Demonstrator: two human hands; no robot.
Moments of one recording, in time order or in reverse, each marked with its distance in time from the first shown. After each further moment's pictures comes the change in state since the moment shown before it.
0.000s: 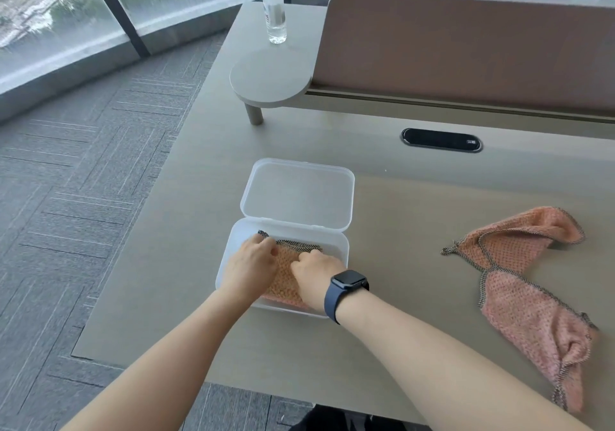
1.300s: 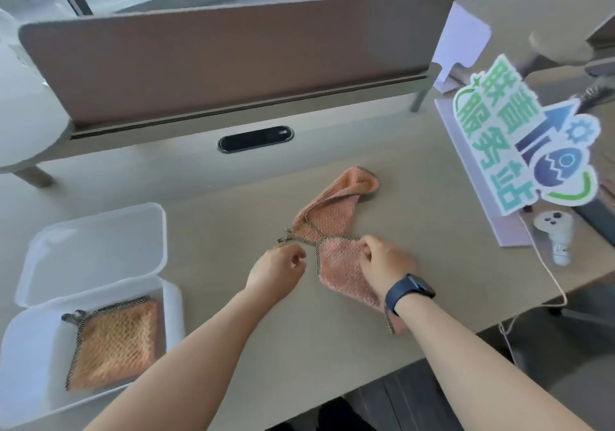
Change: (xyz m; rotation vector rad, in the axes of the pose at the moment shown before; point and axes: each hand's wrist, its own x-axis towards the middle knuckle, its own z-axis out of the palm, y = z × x) left_hand -0.008 0.297 0.116 -0.151 -0.370 0.451; right_hand -0.264 0.275 0.069 0.397 0.433 0.962
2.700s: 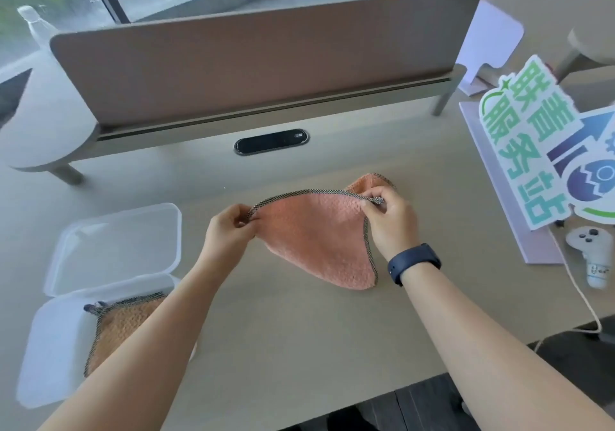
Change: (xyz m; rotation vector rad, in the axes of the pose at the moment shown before) left_hand 0.005 -0.018 -0.093 -0.558 0.349 -0.167; right_hand 0.047 -0.053 -0.063 0.684 0.258 0.016
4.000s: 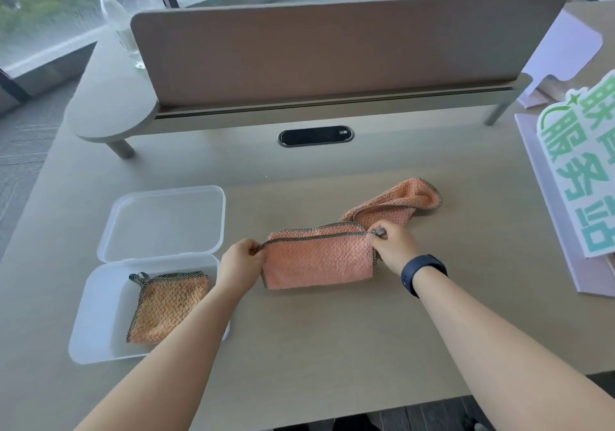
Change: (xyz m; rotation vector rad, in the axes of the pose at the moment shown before) left_hand -0.022 -0.085 -0.031 0.356 0.052 -0.258; right_hand -0.001 0.046 0.069 -0.247 -0.463 0.076
